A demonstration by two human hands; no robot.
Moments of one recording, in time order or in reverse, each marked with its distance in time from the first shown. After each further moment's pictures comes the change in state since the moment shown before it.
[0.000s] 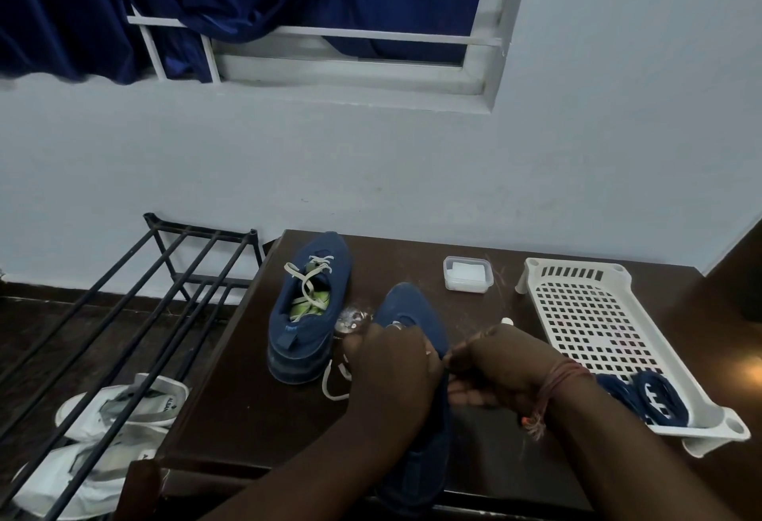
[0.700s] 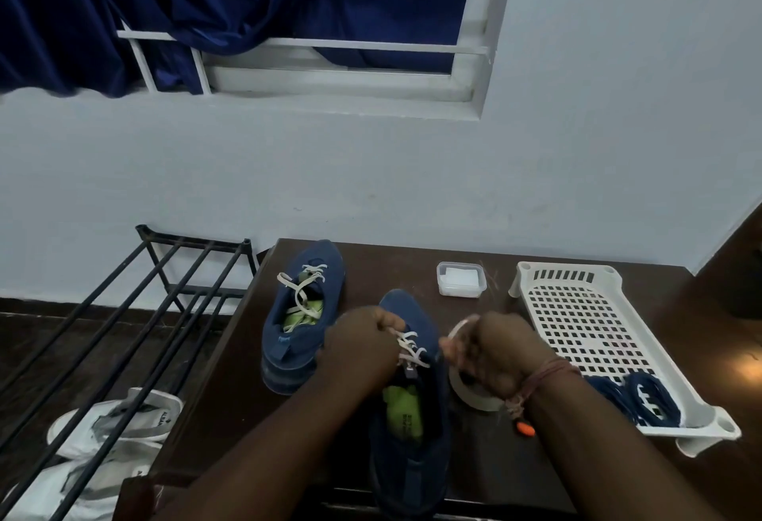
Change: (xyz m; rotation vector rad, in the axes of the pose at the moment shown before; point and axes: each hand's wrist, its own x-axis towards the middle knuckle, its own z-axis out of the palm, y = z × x) left_hand 0.026 -0.023 -0.031 -0.623 -0.249 -0.313; right_hand -0.004 -0.018 0.001 0.100 0.144 -0.107
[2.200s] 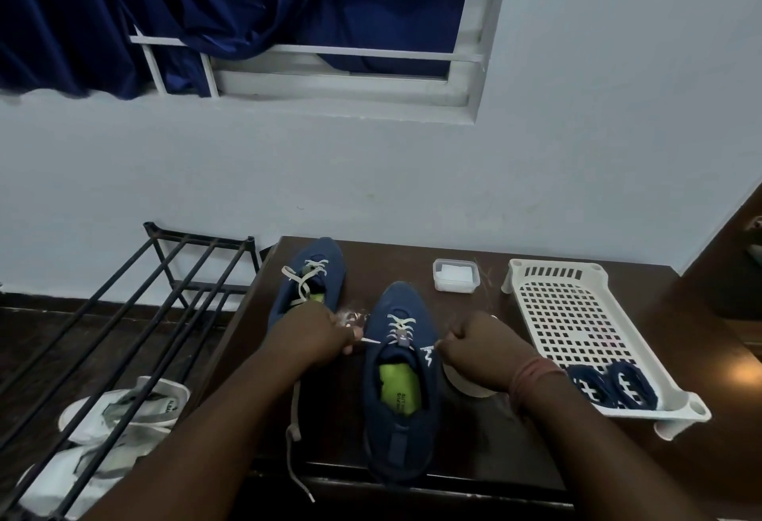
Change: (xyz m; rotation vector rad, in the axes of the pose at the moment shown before) left_hand 0.003 -0.020 -0.058 0.323 -0.109 -0.052; right_hand -0.016 0.013 -0.007 -0.835 0.048 -0.407
